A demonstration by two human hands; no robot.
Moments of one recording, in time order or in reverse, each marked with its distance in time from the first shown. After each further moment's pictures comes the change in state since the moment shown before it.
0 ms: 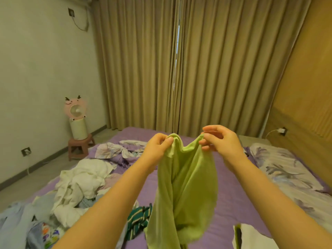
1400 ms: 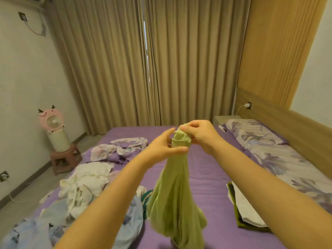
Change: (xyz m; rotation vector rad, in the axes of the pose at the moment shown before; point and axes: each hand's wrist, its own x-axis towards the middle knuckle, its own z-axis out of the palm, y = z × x) left_hand -0.104 0.016 -0.077 0.217 -0.568 0.062; right_hand -0.109 -0.045 0.097 -0.020 0.051 0.196
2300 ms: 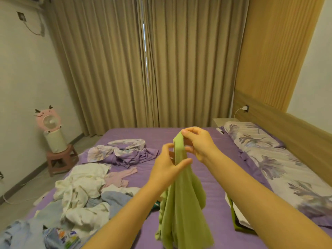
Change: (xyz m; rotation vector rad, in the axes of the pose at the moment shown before) left_hand -0.016 -0.026 0.060 -0.025 0.386 0.103; right_hand -0.014 0.010 0.011 0.240 0.098 0.106
